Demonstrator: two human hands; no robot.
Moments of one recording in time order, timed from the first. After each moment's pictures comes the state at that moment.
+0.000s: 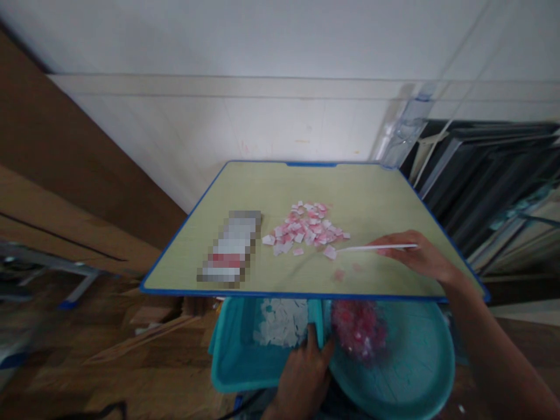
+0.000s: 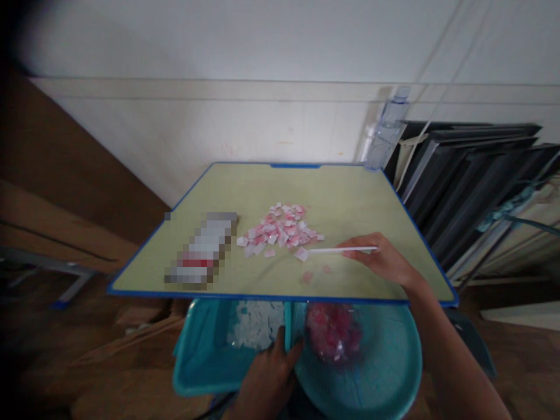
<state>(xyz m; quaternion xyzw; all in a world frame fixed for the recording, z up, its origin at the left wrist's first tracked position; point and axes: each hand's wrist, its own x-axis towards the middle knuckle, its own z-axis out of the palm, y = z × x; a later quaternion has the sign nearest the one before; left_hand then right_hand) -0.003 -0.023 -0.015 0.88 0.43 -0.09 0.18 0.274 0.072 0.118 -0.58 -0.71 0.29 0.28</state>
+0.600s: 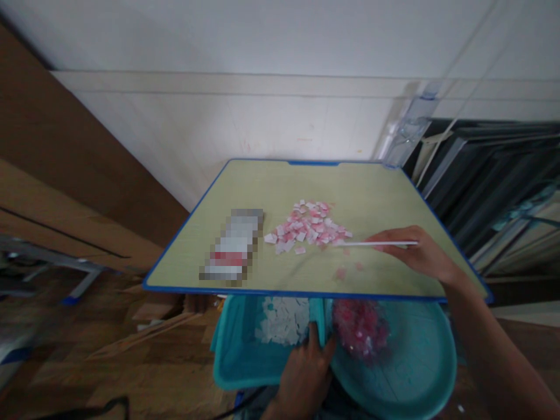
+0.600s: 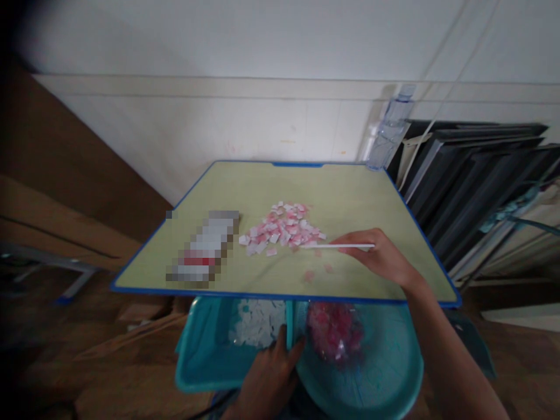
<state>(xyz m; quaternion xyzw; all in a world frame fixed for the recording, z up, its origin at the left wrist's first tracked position) -0.003 -0.021 -0.013 0.88 0.42 -0.11 0.20 0.262 0.077 0.128 -0.53 -0.75 0.26 0.29</state>
